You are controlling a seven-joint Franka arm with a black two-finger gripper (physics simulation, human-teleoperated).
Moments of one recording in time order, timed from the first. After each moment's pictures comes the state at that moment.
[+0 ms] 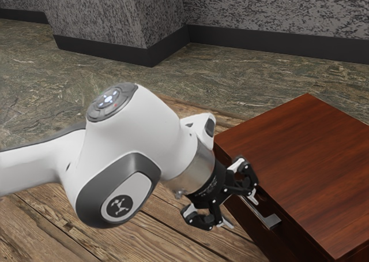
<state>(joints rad) -0.09 -0.30 -0.30 -2.19 -0.16 2.37 -1.42</state>
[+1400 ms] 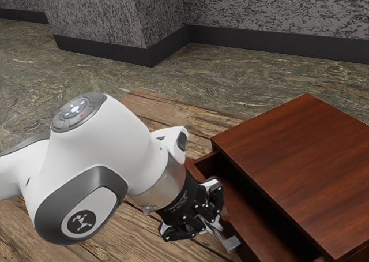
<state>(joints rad) -0.09 -0.45 -0.29 -2.30 -0.18 2.26 -1.43</state>
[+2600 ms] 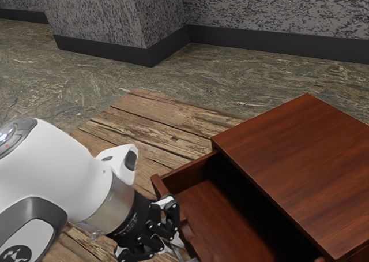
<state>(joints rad) -0.09 -0.72 -0.27 -2.50 -0.24 2.21 -1.44</state>
